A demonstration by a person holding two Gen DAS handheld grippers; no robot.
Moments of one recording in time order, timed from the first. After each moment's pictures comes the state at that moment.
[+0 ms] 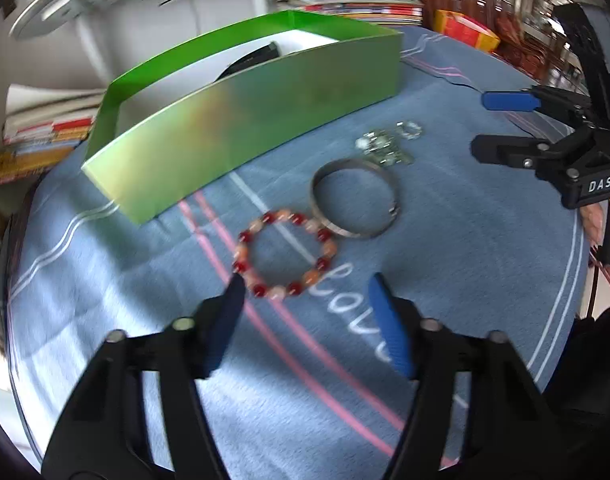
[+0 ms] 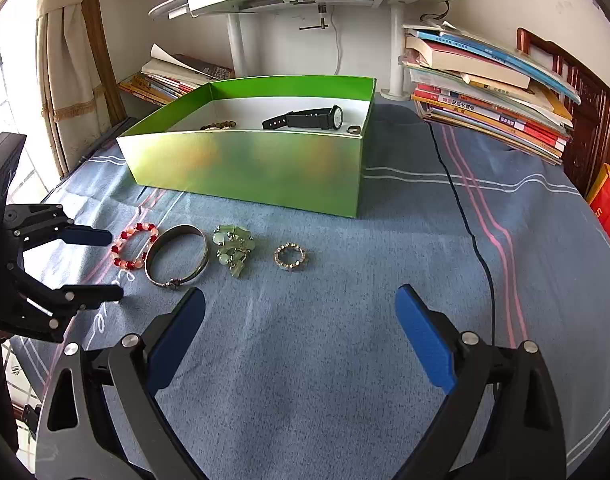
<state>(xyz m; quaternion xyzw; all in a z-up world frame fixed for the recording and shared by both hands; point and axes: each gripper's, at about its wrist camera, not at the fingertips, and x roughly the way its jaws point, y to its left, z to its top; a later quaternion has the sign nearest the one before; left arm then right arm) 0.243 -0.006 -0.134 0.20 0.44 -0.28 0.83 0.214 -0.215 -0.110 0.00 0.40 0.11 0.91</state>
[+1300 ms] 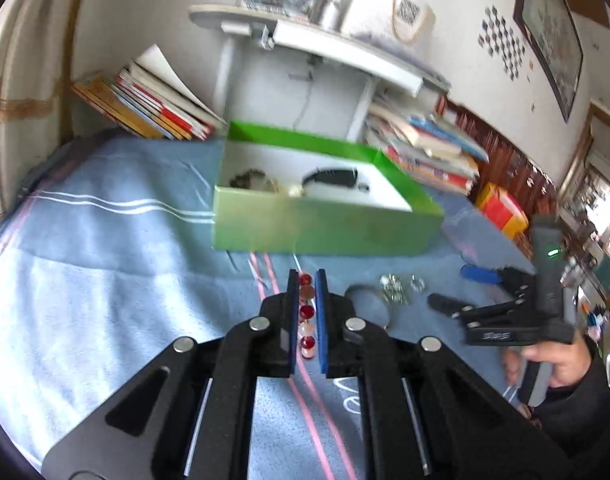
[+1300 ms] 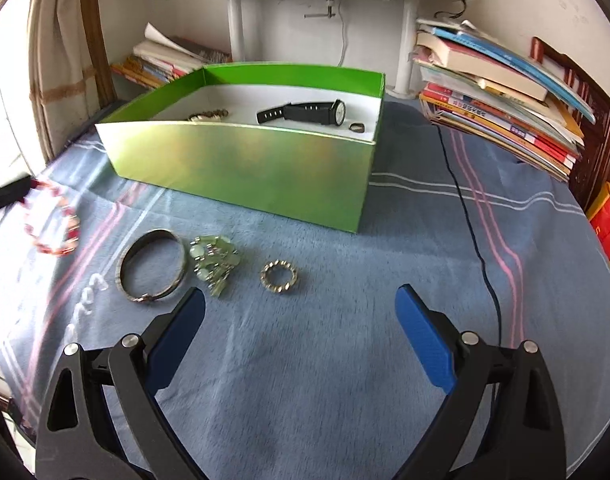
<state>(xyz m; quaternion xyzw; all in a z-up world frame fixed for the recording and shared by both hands) 0.202 0.069 -0.073 -0.08 0.31 -0.17 0.93 0.249 -0.199 -0.124 -0.04 0.42 0.10 0.90</state>
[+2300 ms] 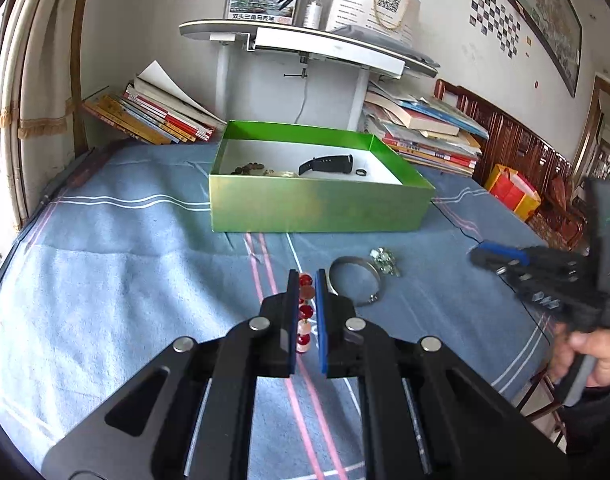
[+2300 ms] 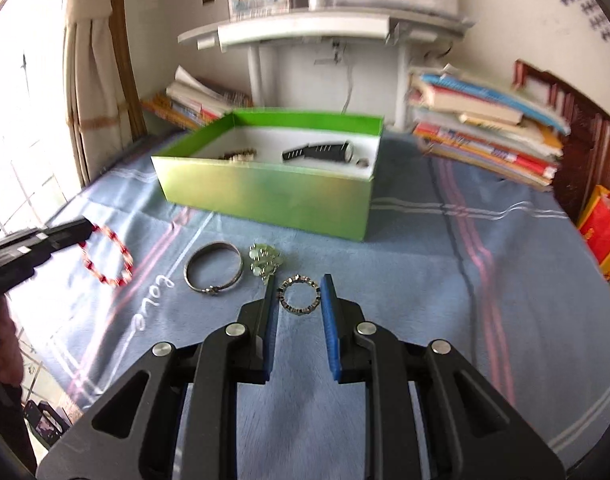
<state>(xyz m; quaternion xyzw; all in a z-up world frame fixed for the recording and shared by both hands) 0.167 0.037 -0.074 -0.03 0.32 -0.15 0.94 0.172 -0.202 -0.069 -0.01 0.35 0.11 0.93</state>
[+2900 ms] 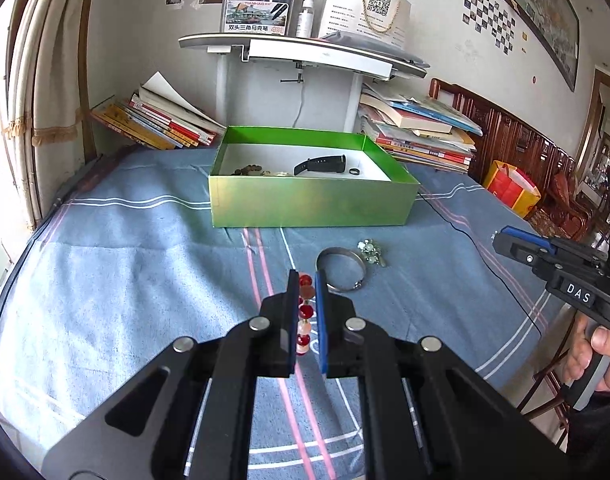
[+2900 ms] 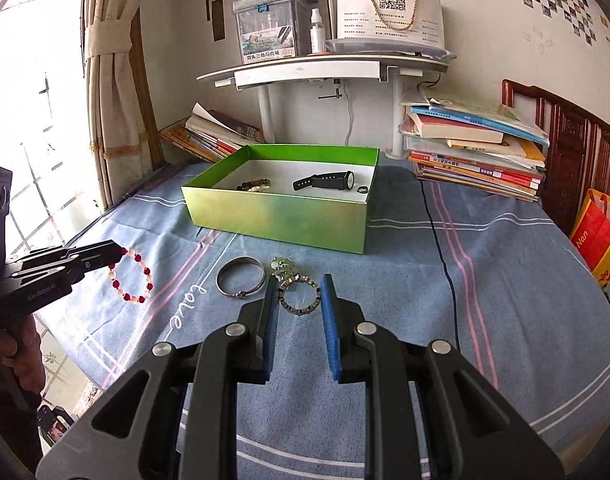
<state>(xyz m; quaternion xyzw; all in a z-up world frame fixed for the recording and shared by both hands) 0.140 0.032 -0.063 -0.01 0.31 -0.15 0.94 0.131 -0.210 -0.043 0.01 0.31 0.13 0.94</state>
